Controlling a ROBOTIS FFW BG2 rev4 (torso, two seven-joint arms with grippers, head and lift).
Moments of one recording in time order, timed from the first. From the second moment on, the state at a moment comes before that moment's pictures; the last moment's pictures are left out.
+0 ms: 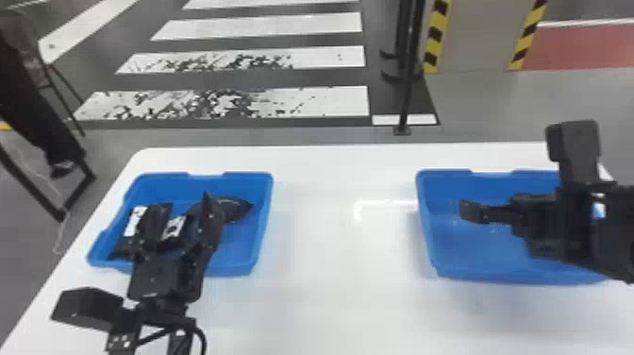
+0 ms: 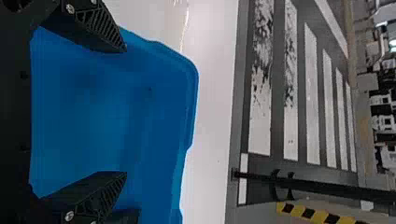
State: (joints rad) left arm 0.42 0.14 -0.01 -1.76 0.40 -0.53 0.00; right arm -0.11 -0.25 0.00 -2.02 -0.28 1.24 0.13
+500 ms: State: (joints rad) left arm 0.43 0.14 0.00 -1.77 0.40 -0.52 0.00; right arm -0.14 -0.24 0.01 -2.02 -0.22 1.42 -0.07
